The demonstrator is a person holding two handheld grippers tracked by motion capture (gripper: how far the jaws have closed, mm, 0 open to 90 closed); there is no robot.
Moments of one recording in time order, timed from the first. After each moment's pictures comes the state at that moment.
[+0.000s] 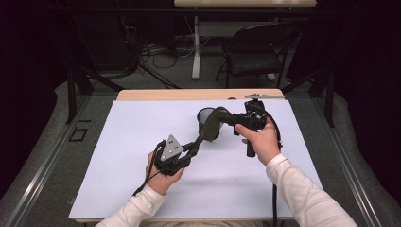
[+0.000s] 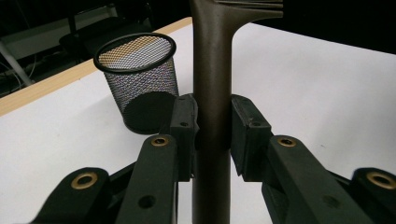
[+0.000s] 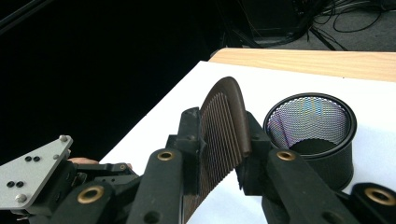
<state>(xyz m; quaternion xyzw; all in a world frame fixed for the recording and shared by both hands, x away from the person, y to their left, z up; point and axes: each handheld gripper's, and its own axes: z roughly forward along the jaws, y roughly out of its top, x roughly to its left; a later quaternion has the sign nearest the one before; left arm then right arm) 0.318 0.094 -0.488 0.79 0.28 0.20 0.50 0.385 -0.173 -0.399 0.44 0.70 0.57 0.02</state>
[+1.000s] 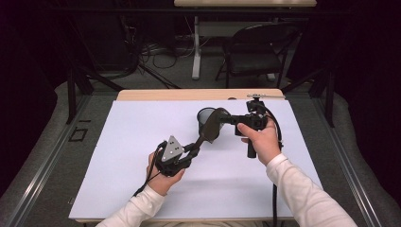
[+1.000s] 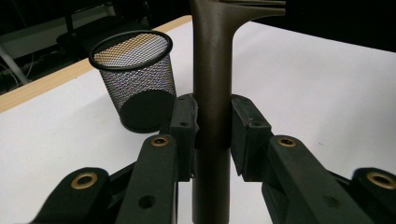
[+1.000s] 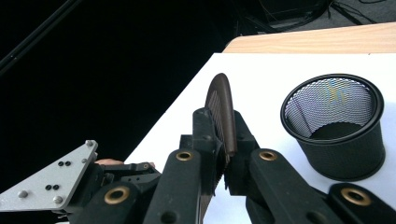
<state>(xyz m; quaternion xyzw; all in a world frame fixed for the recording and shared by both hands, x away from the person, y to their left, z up) 0.317 0.092 -0.490 0.80 0.28 0.20 0.50 0.387 -0.177 -0.400 0.46 0.68 0.57 -0.04</state>
